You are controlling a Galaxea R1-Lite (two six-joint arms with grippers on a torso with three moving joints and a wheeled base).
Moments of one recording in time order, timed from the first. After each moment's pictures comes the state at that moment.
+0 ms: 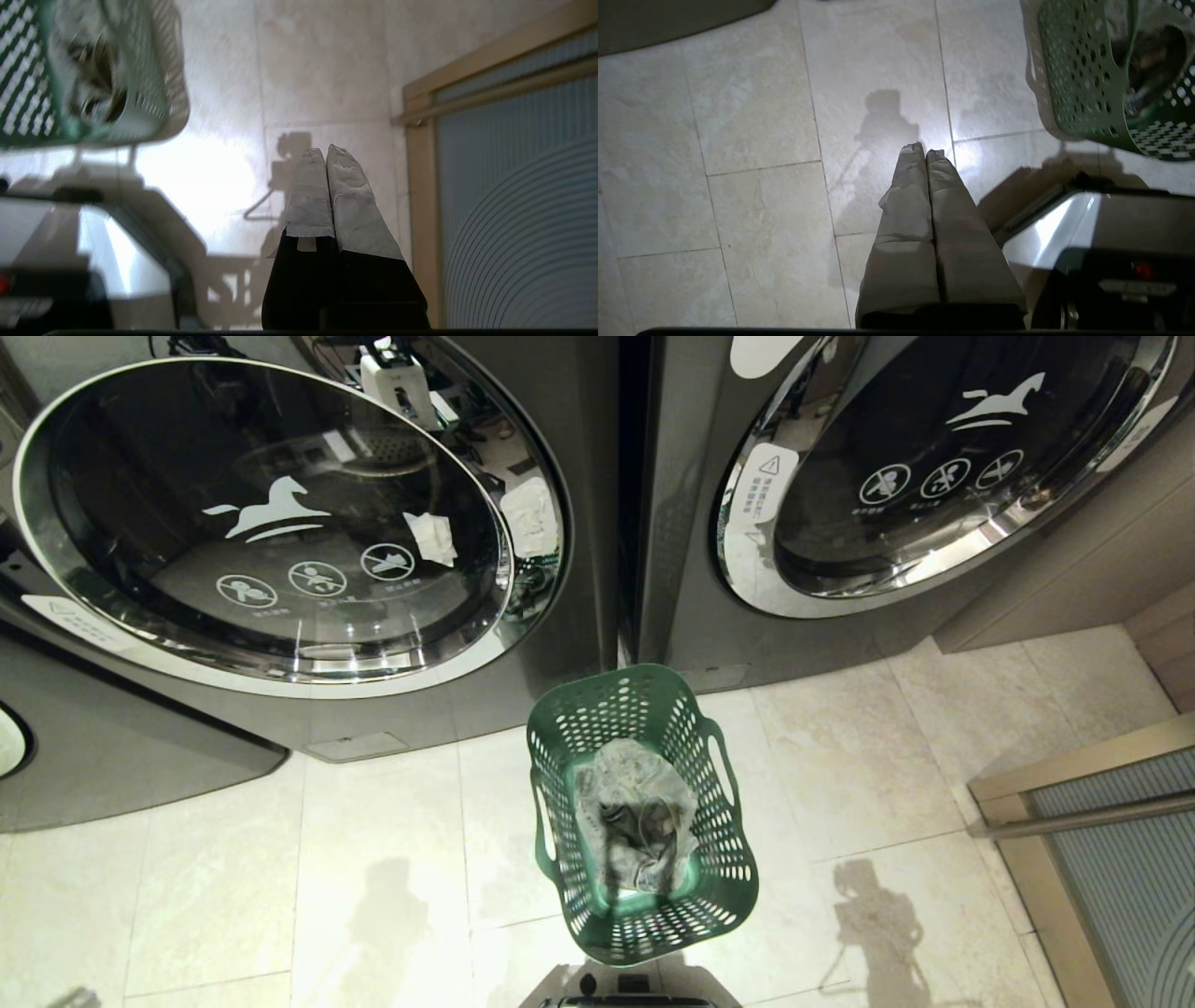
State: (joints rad) left arm -0.08 0.53 -0.16 -0.05 0.18 0.03; right arm -0.08 0.53 -0.07 -0.27 -0.02 -0.21
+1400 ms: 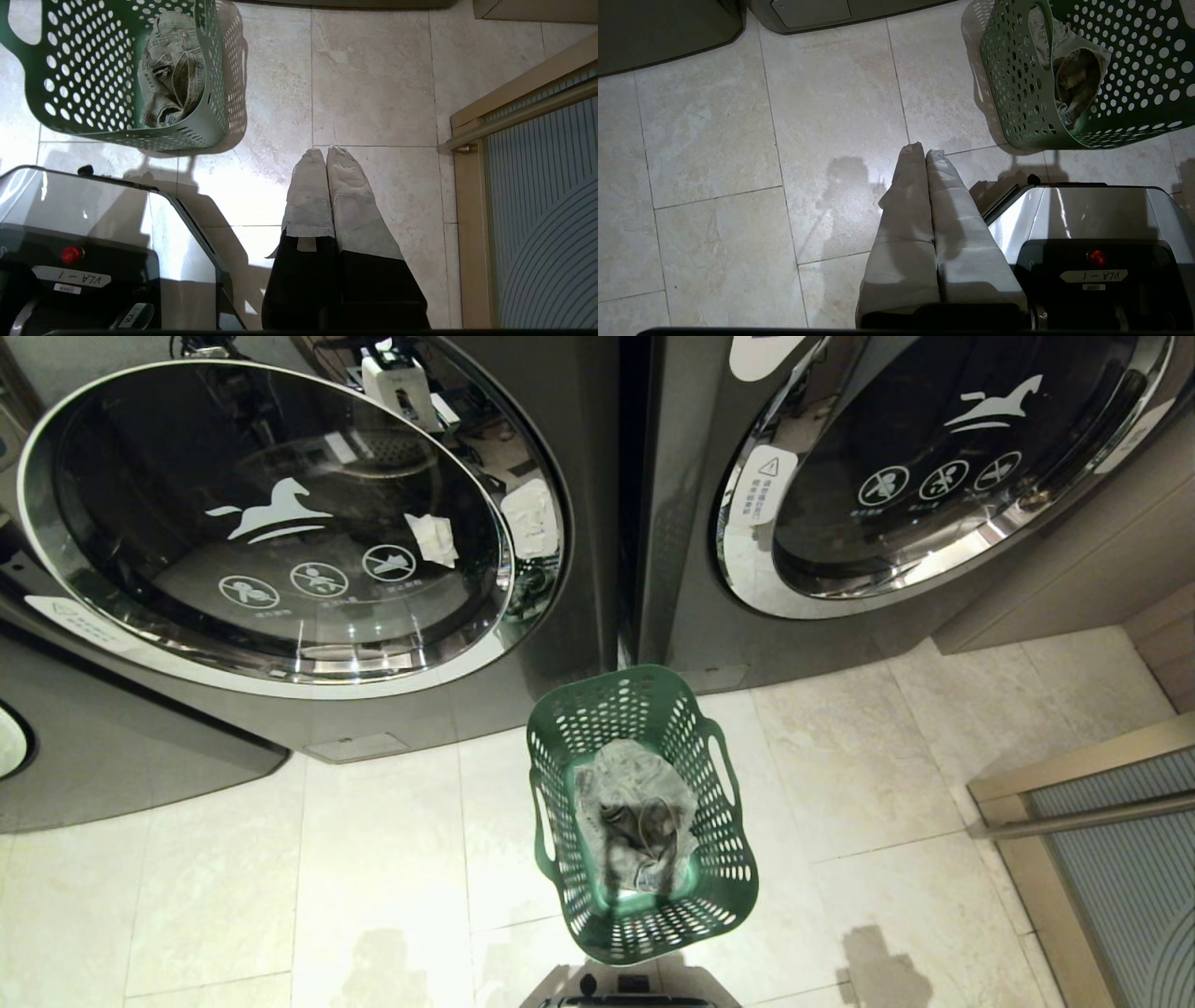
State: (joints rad) left arm -0.01 0.00 -0.12 0.32 0.00 0.01; right arm 0.01 0.00 -0.06 0.15 0.07 -0.16
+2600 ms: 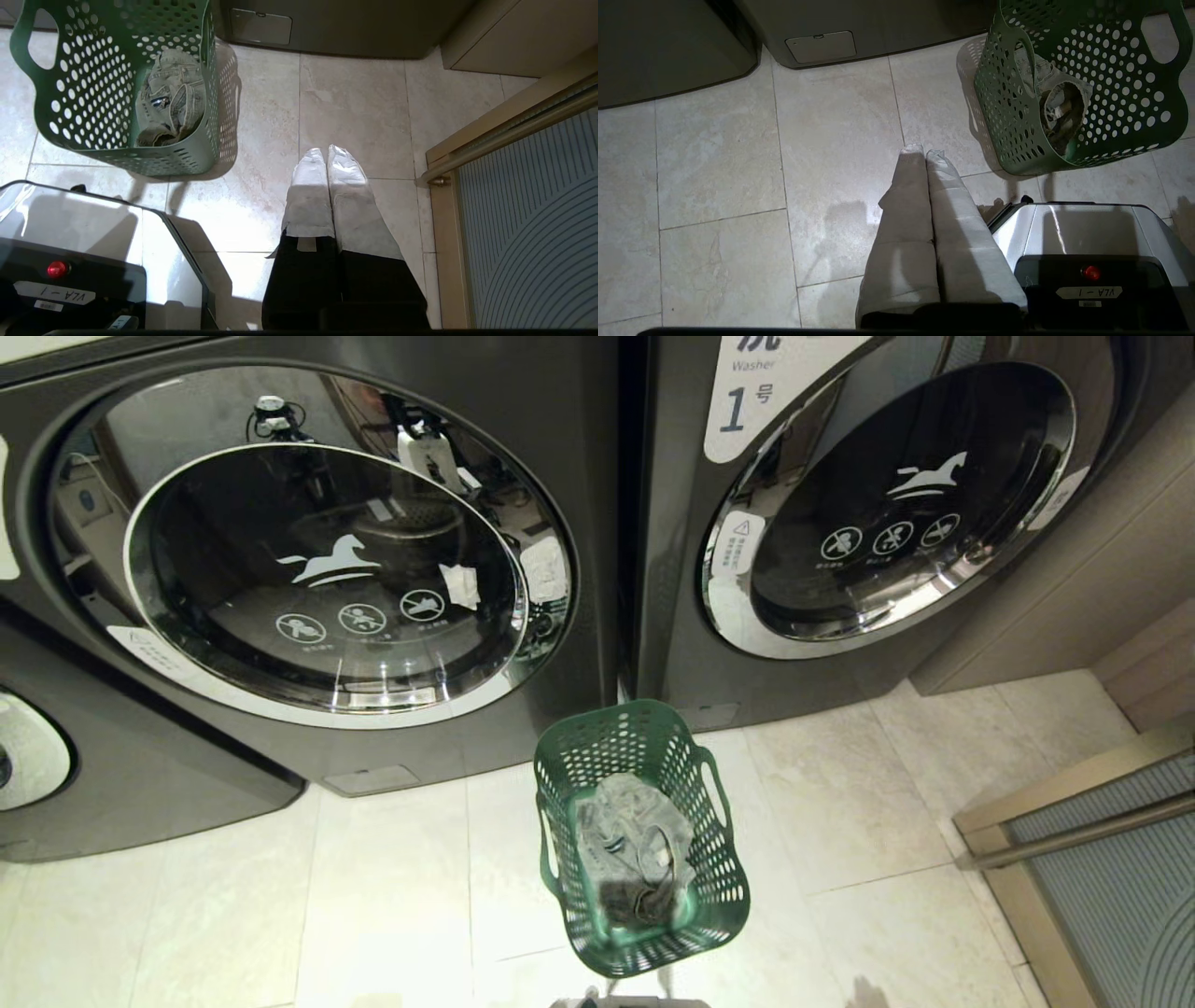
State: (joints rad) left arm -0.01 0.00 -0.12 0.32 0.01 0.01; right arm 0.01 0.00 -0.05 0.13 0.07 -0.20
